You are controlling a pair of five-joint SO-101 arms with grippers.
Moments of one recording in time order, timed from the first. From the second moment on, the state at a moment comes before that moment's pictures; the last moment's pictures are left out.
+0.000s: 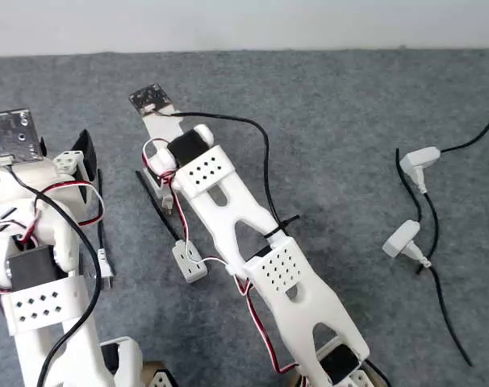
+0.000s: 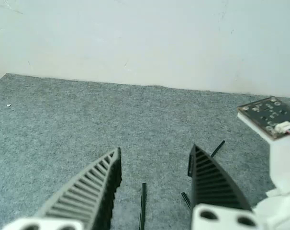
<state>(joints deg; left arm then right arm) -20.2 -48.7 42.0 44.6 4.4 -41.0 62.3 -76.8 89.9 -6.8</state>
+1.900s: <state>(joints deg) -24.3 -48.7 47.3 41.3 4.4 -43.2 69.6 -71.1 80.4 -16.7</state>
